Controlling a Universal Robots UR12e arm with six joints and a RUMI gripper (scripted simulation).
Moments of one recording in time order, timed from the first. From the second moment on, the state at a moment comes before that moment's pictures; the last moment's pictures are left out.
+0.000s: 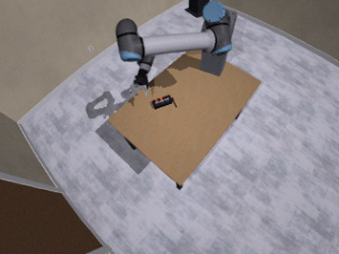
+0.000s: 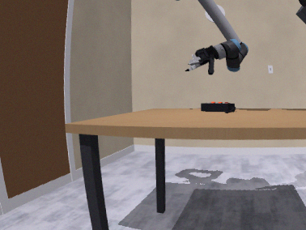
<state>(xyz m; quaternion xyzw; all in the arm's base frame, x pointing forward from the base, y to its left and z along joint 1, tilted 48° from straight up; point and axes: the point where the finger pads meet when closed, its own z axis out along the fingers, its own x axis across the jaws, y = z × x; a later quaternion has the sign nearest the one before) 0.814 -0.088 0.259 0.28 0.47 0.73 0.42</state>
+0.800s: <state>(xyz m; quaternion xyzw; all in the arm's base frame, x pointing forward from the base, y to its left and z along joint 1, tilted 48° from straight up) 0.832 -0.076 0.197 0.67 0.22 0.71 -0.03</state>
